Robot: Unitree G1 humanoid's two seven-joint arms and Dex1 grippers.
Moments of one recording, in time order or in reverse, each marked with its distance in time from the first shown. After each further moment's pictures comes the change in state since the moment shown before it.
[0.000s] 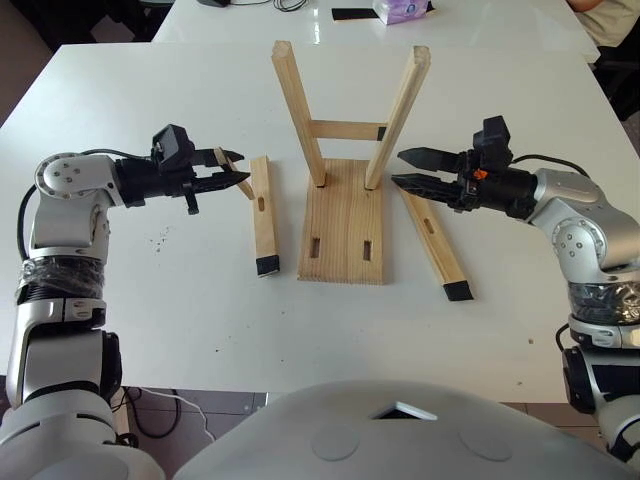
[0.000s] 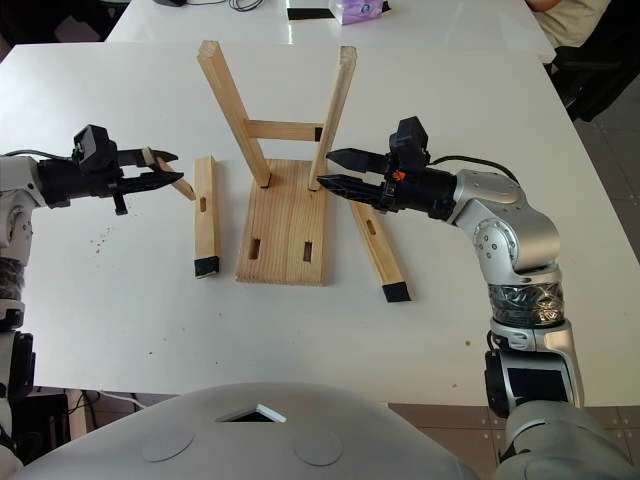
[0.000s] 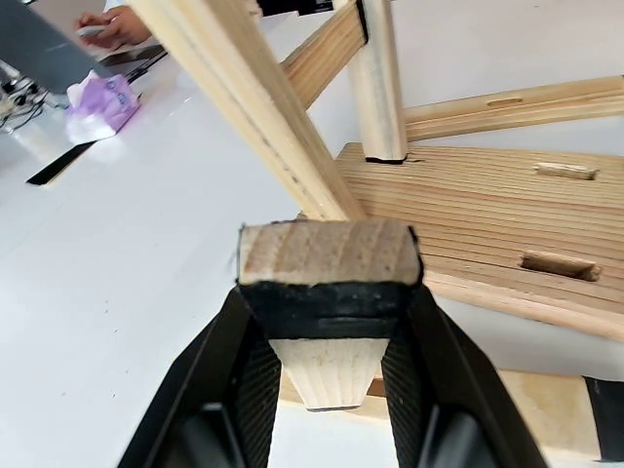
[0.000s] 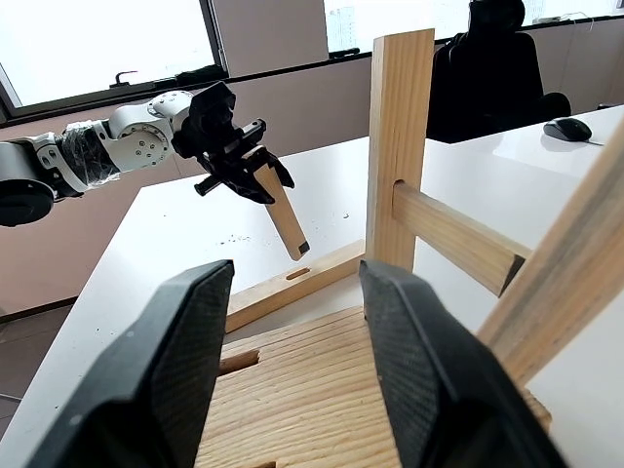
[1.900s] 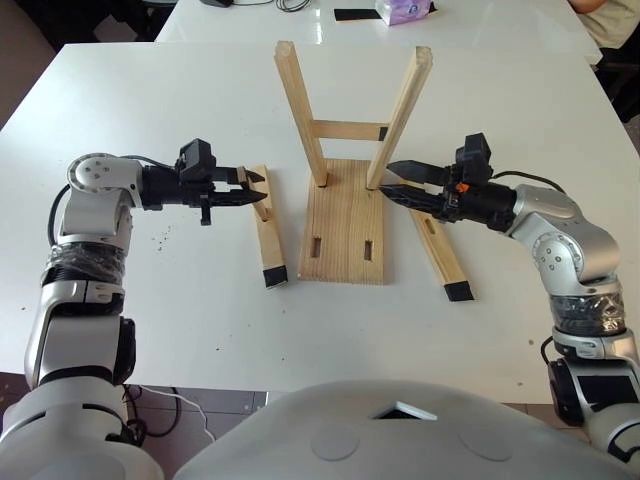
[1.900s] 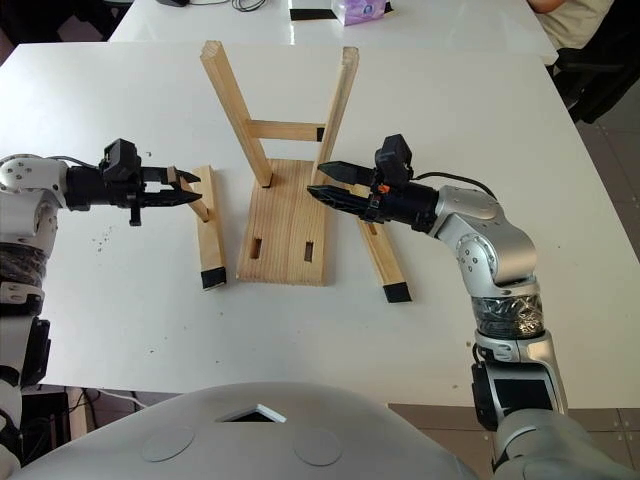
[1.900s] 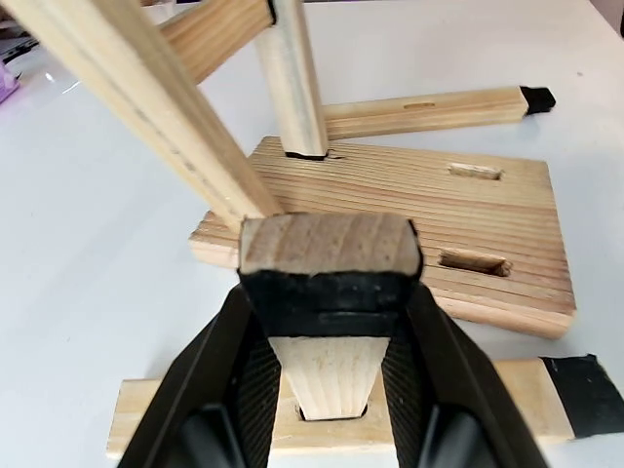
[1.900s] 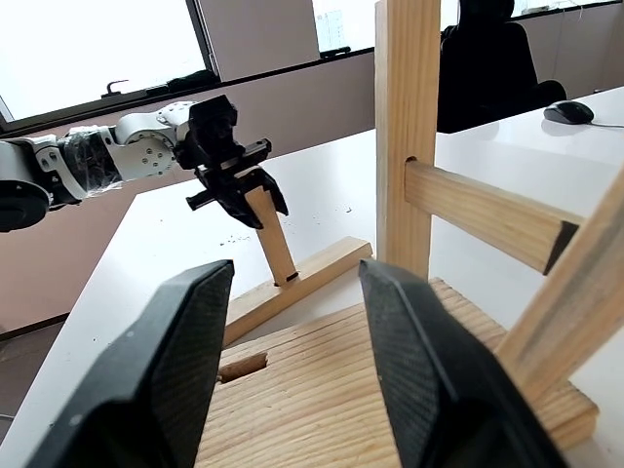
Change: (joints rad) left arm -0.090 -0.050 -0.109 0.202 -0.005 0.009 -0.151; right arm 0.060 0.072 0.027 -0.029 -0.032 -0.013 -0.058
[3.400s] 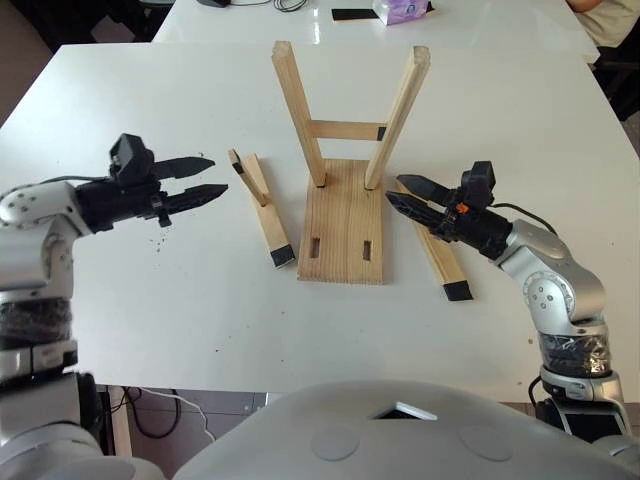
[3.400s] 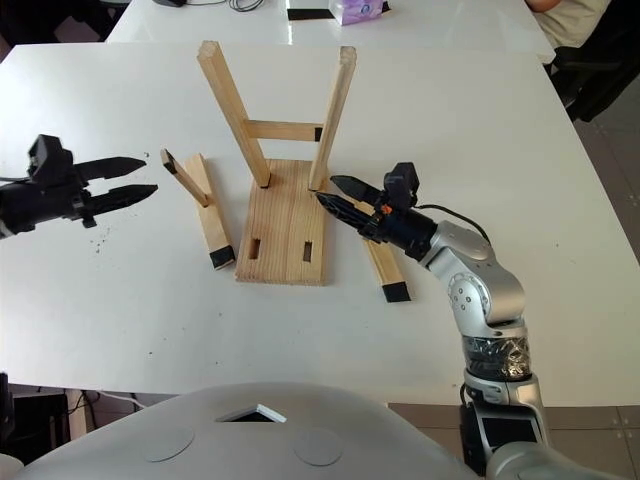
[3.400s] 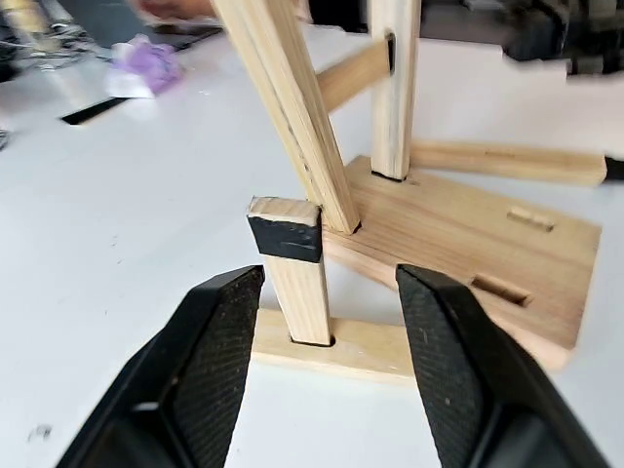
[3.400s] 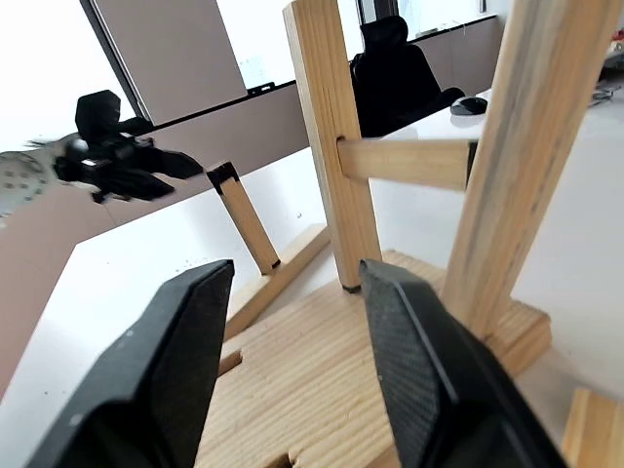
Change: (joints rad) left arm 0.451 0.103 0.427 -0.671 -0.216 0.419 0.325; right arm 0.240 0.116 -0.040 -0.097 -0.002 -0.062 -0.197
